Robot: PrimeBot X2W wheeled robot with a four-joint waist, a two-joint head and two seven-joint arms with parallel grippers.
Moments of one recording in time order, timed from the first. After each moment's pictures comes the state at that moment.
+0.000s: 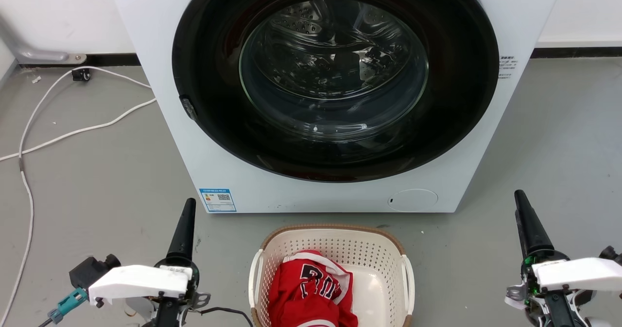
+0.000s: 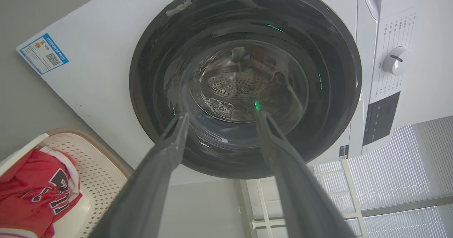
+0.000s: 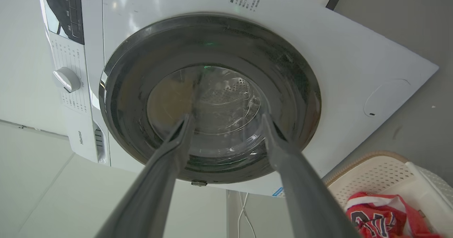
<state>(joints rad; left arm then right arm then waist) -0.08 0.05 0.01 0.20 -1.31 -0.13 0.00 -0.07 -0.06 -0.07 0.20 1.29 0.13 0.00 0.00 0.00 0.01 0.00</state>
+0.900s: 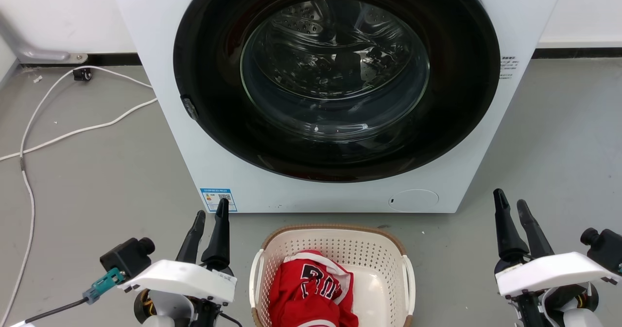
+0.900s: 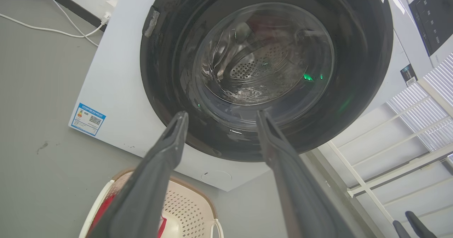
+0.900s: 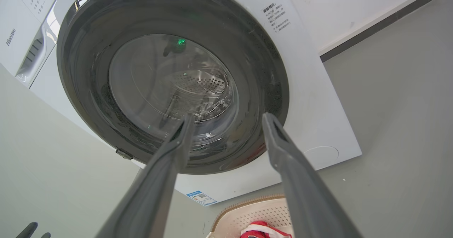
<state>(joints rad) -0.09 0.05 -0.09 0.19 -0.81 -0.10 -0.09 -0.07 -0.05 -0.03 0.18 0.70 0.13 -0.09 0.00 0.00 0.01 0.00</state>
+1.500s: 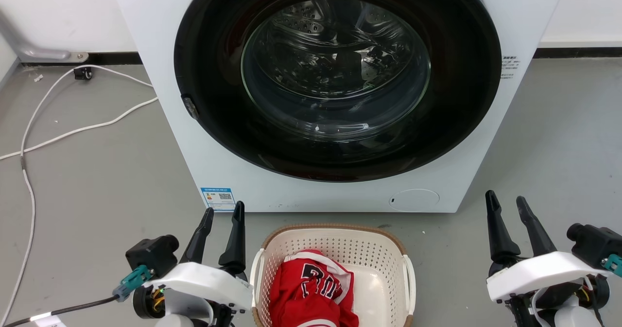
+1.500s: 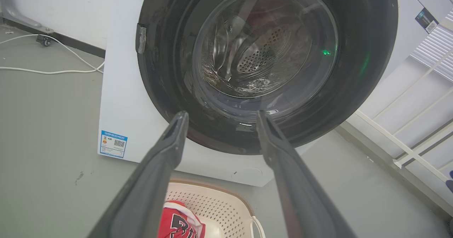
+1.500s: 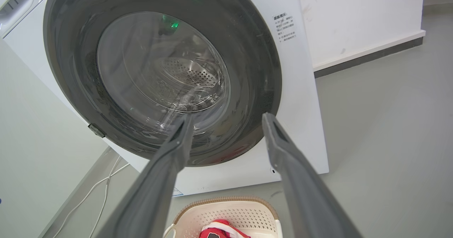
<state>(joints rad) -0.09 0.05 -0.14 0.20 -0.56 -0.08 -0.14 -0.07 -0.05 -0.02 0.17 0.47 0.13 -0.10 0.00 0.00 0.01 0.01</state>
